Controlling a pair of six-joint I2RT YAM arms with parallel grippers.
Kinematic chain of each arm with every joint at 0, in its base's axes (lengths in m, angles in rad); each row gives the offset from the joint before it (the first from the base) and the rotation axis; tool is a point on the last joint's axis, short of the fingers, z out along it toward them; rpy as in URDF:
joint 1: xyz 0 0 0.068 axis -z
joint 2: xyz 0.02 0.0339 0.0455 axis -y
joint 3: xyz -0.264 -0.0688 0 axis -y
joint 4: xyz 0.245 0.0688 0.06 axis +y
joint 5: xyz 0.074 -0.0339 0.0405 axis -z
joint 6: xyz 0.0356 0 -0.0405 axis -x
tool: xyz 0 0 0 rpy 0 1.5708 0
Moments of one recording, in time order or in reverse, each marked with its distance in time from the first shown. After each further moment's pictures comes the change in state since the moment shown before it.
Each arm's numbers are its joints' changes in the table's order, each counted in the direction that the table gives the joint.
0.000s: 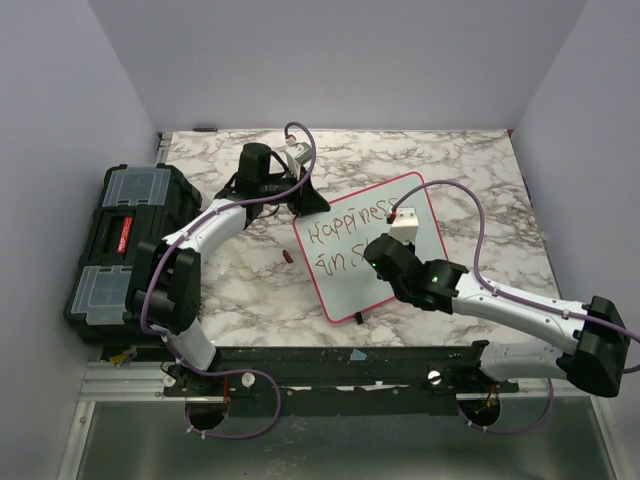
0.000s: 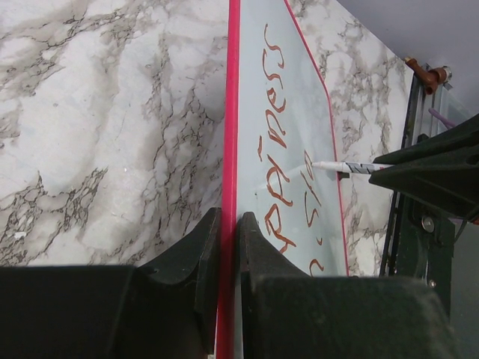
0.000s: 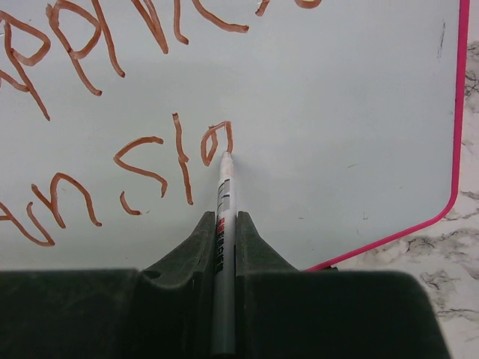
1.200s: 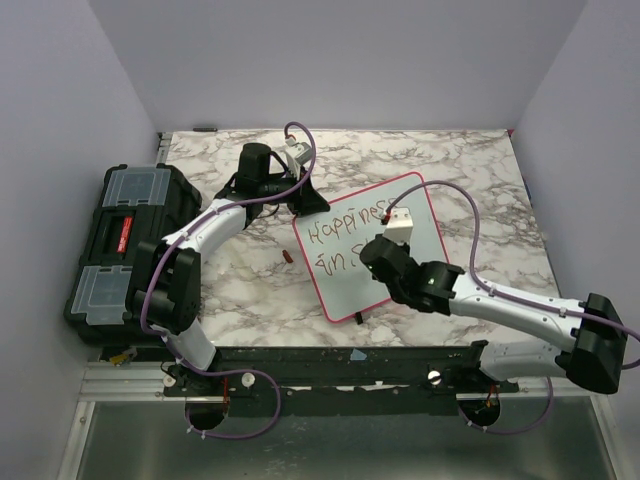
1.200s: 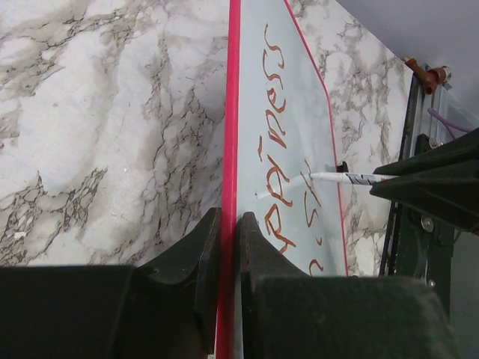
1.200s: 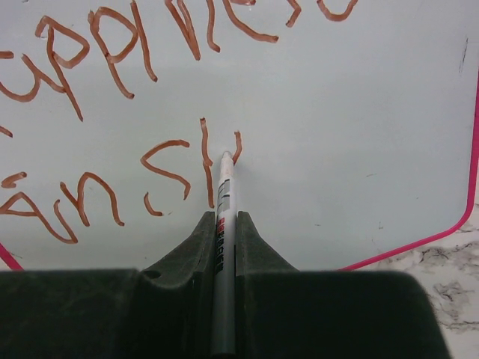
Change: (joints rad) left arm 0.000 0.000 0.000 0.000 0.000 0.000; right arm -0.034 -0.015 0.003 -0.038 0.007 0.015
